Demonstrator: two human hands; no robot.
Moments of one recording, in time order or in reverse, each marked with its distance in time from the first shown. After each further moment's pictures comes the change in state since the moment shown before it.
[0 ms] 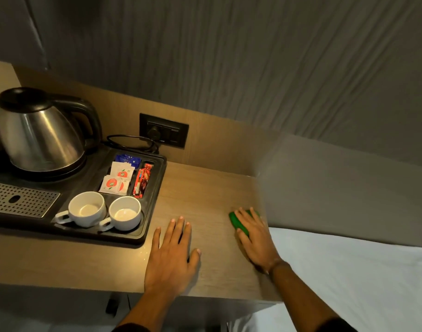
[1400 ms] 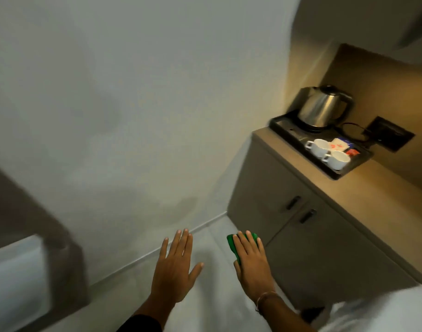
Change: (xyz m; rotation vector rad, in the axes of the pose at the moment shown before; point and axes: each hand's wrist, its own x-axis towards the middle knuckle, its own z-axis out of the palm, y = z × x) left_hand -0.661 0.019 -0.008 0.130 0.120 -0.878; right_hand -0.444 -0.280 0.154 -0.104 -0.237 -0.948
